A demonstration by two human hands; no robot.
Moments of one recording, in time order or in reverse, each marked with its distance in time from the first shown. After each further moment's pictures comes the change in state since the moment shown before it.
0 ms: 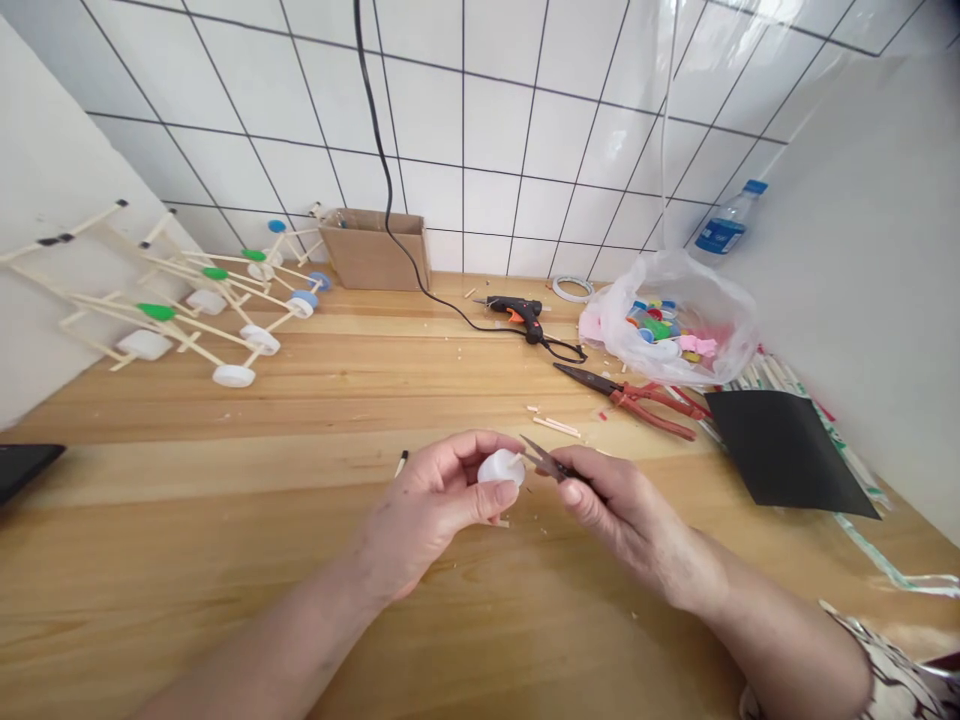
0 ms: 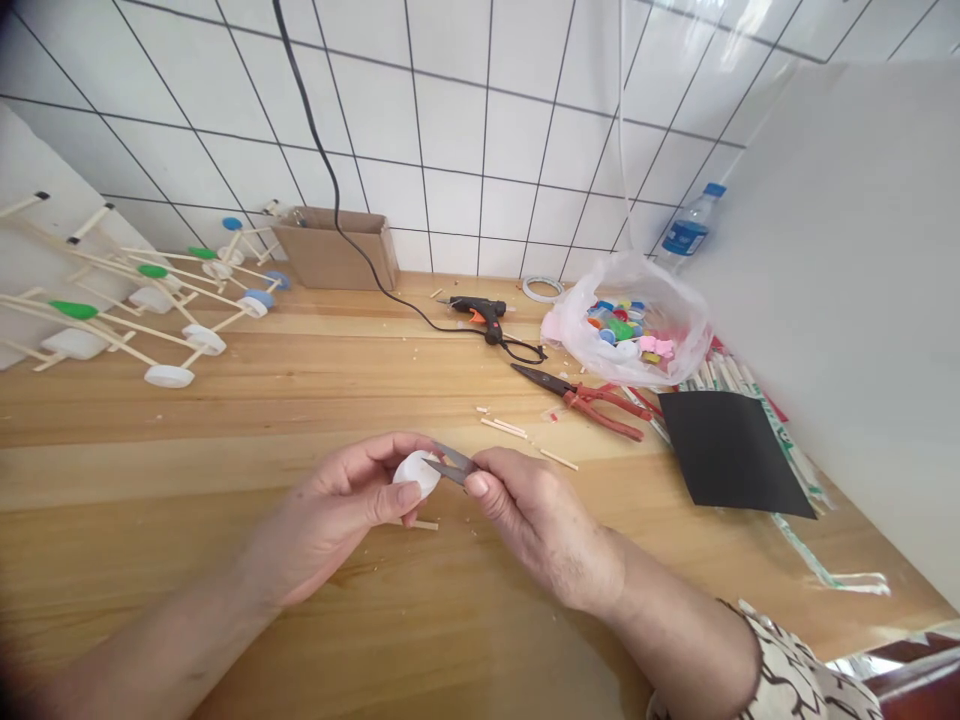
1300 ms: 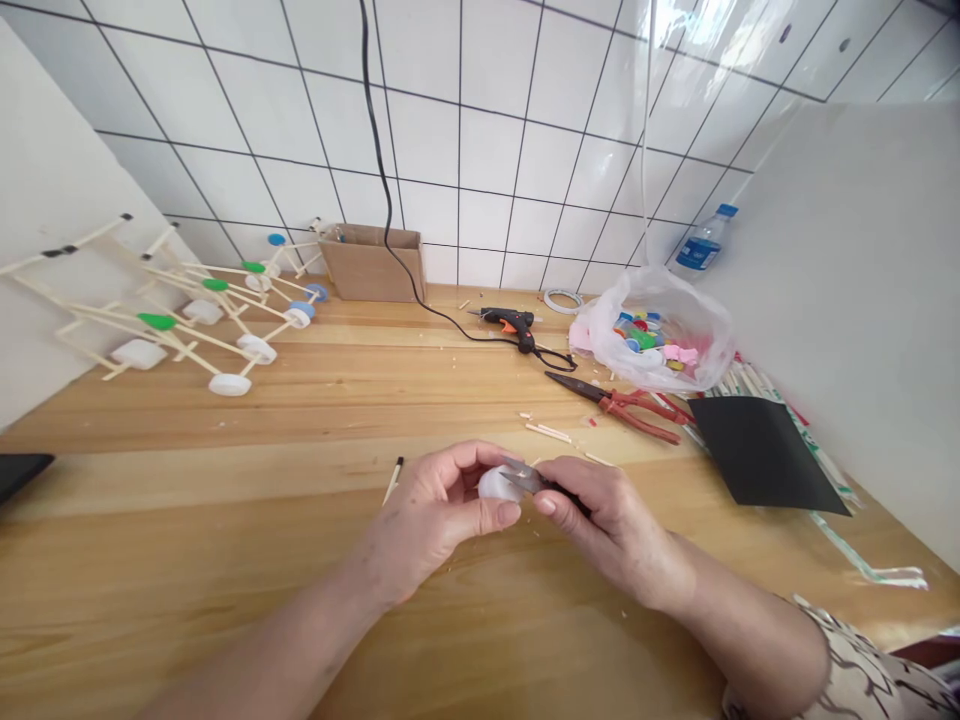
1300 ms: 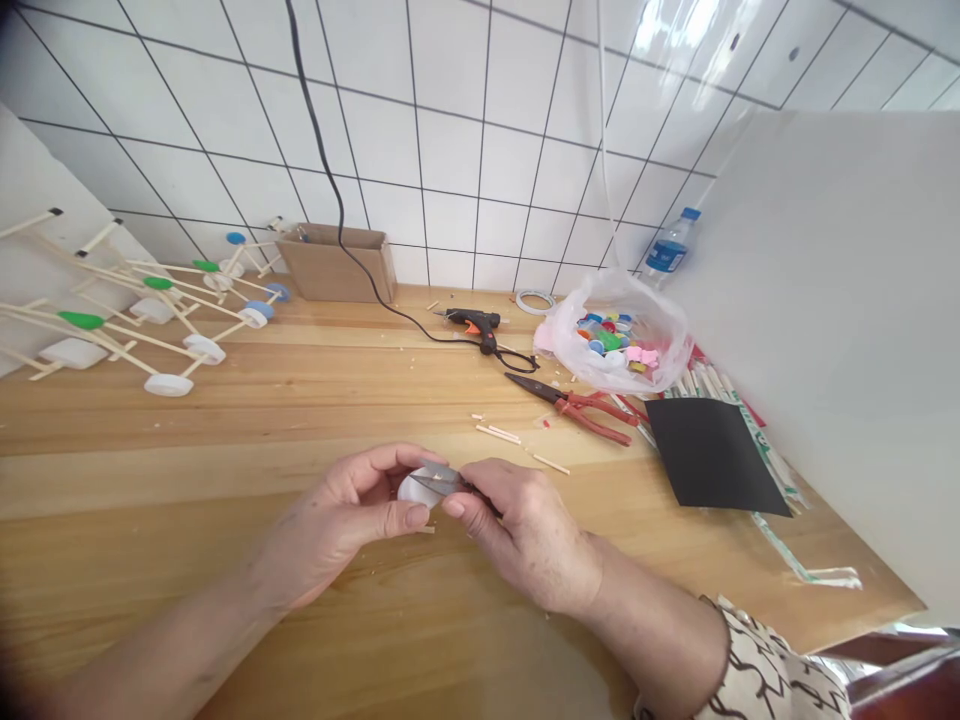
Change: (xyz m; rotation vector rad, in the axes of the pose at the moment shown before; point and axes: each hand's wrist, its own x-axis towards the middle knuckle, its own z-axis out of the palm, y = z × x) left_hand 0.002 -0.007 0.001 0.051 -0.076 0.060; right_hand -0.001 0.008 0.013 -0.102 0.101 -0.184
